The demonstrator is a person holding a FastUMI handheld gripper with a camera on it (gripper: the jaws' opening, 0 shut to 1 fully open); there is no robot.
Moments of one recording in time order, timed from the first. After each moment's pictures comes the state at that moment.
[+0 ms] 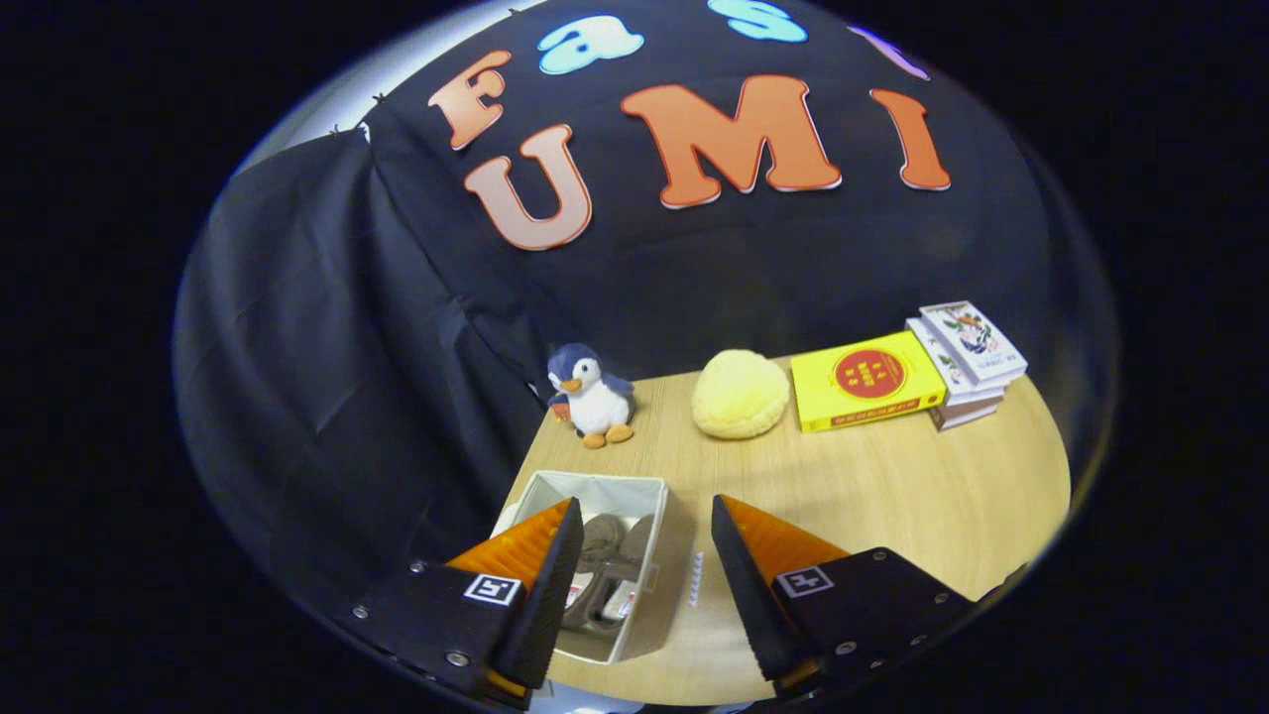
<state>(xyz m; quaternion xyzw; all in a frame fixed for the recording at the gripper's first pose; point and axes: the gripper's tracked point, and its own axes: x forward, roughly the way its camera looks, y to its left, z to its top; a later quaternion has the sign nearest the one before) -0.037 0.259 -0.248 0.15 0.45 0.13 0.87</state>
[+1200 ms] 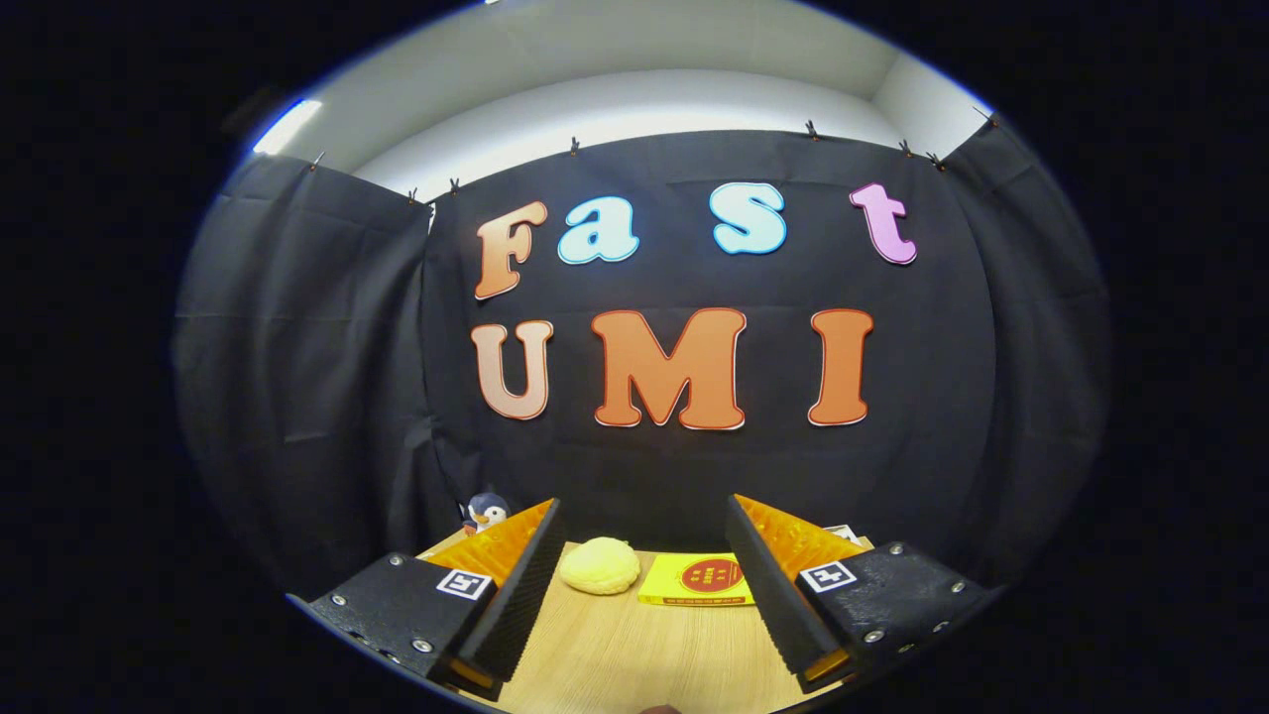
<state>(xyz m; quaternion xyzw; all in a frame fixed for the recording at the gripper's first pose) -0.005 0.055 -0.110 0.05 0.18 0.10 0.98</state>
